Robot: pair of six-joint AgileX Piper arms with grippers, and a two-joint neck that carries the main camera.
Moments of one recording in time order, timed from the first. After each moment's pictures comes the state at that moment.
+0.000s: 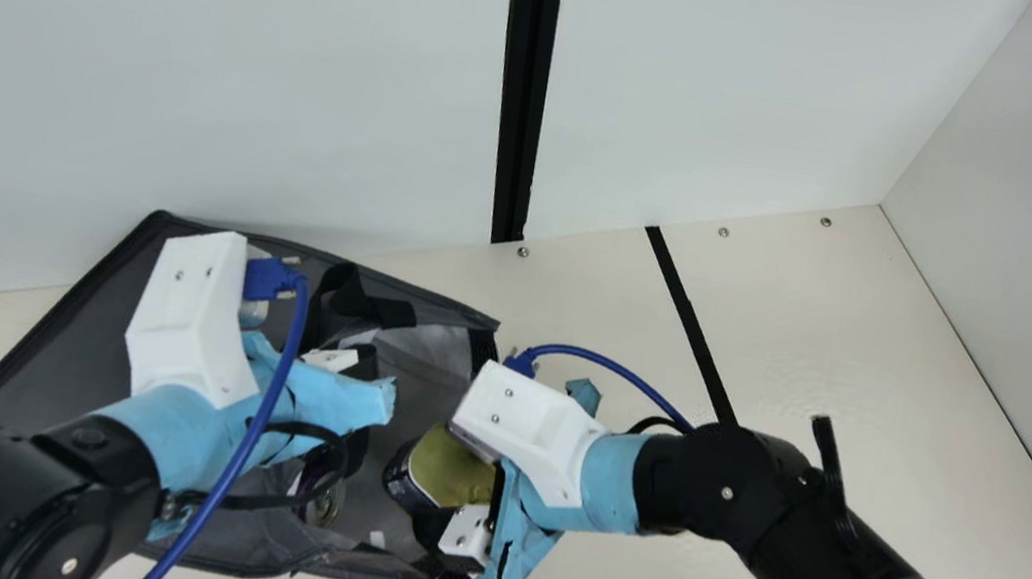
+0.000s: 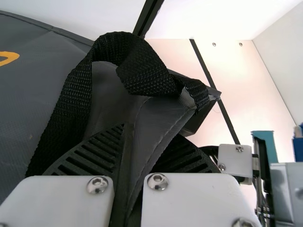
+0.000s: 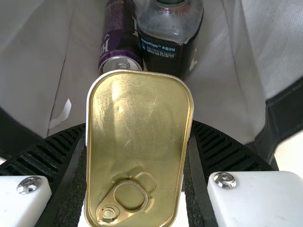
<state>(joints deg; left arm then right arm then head) -42.6 90.8 -83.7 -2.4 37.8 -29.4 17.0 78.4 -55.9 41.8 41.9 -61.5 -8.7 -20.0</state>
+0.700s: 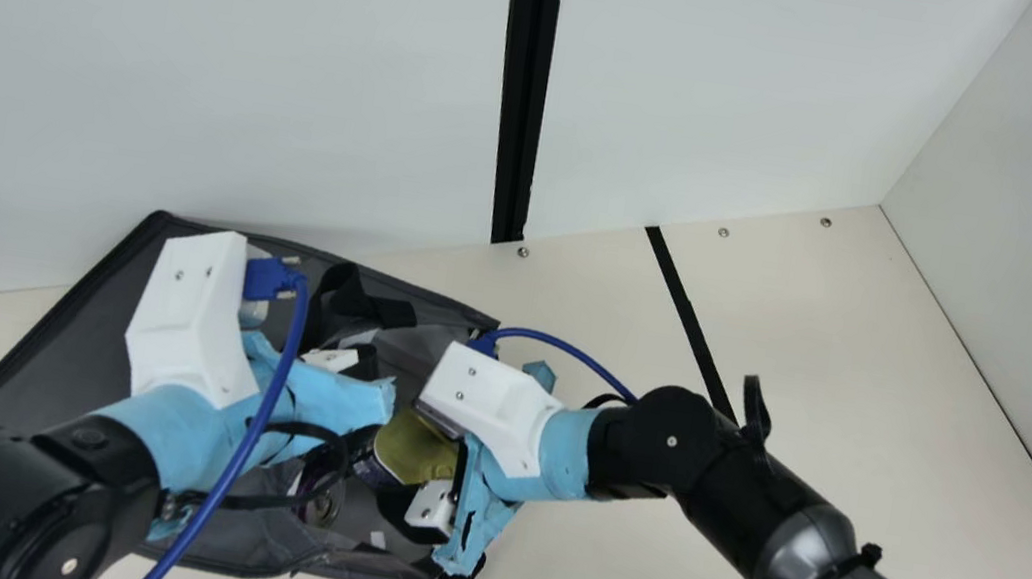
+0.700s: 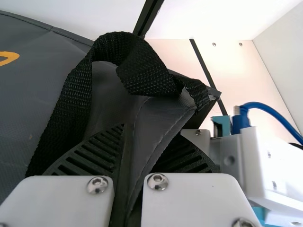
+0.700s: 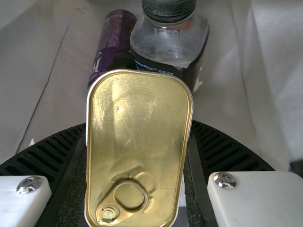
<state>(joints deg) -42.6 90.8 -83.7 -2.4 37.8 -29.4 17.5 87.5 -58.0 52.6 38.5 -73.9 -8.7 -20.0</state>
